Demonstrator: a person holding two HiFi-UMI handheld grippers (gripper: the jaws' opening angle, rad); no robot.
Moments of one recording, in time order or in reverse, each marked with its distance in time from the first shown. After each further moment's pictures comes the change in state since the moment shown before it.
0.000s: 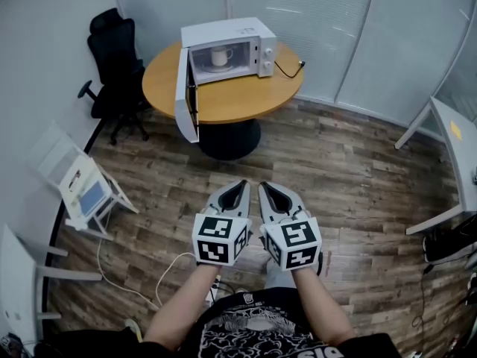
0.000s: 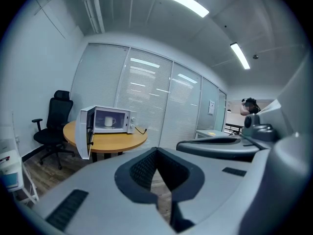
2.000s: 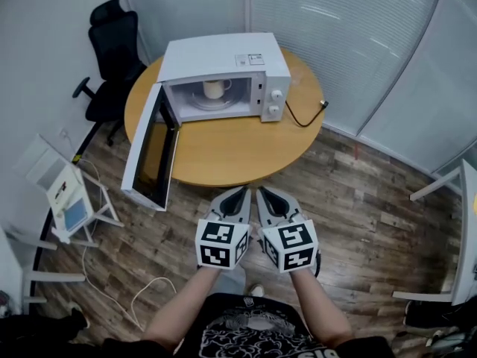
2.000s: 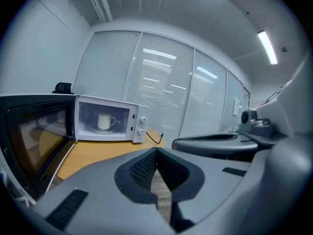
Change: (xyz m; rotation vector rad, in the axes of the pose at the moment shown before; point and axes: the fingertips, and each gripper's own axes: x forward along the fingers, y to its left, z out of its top) left arm 0.351 0.106 0.080 -0.083 0.035 0.158; right arm 0.283 -0.252 0.056 -0.030 0.095 0.194
